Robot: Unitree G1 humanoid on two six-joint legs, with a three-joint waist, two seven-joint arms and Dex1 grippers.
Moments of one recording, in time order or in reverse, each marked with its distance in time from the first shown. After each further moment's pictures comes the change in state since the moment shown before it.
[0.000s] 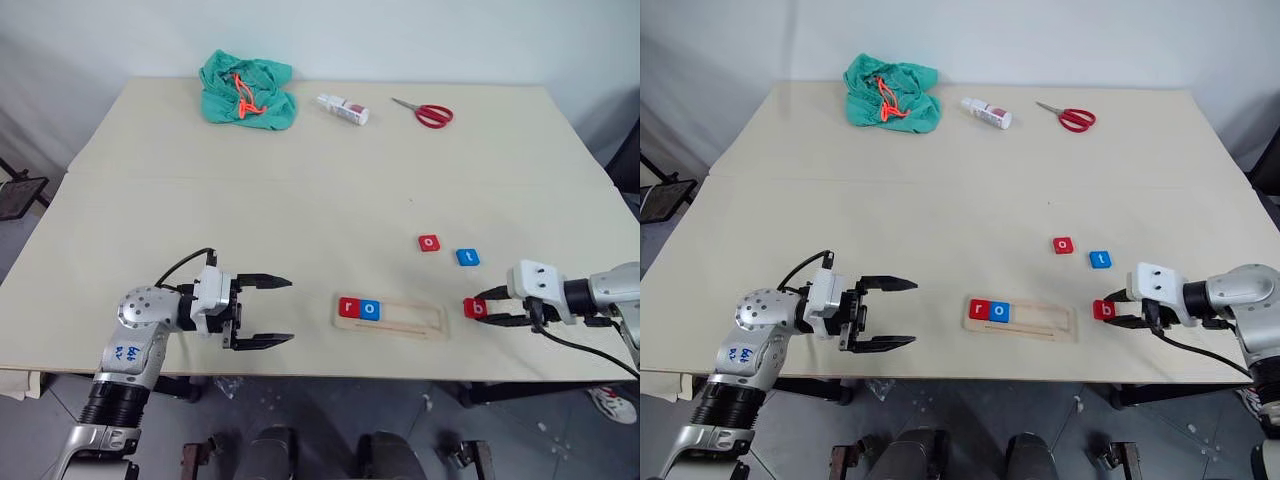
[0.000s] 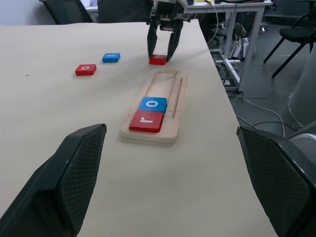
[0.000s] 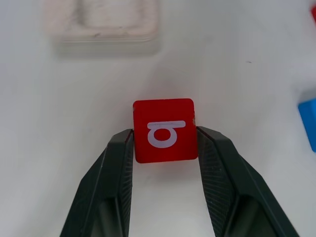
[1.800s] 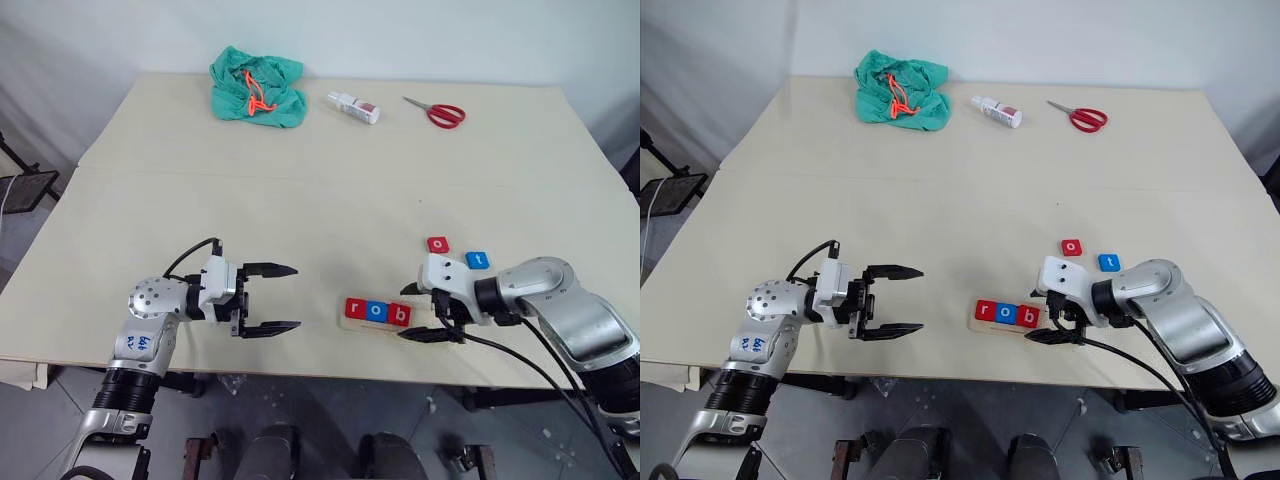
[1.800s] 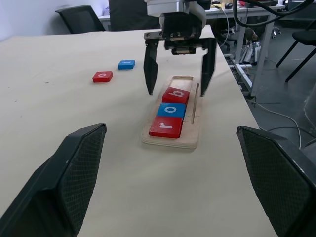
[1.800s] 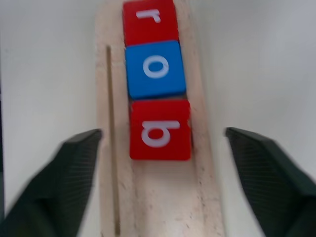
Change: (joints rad) left arm -0.068 -0.036 -0.019 0.076 0.005 -0.052 0.013; right arm -0.043 0.095 0.194 -0.634 0.064 0.687 -0.199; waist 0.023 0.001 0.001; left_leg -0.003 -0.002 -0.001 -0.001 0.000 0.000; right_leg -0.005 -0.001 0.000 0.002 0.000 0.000
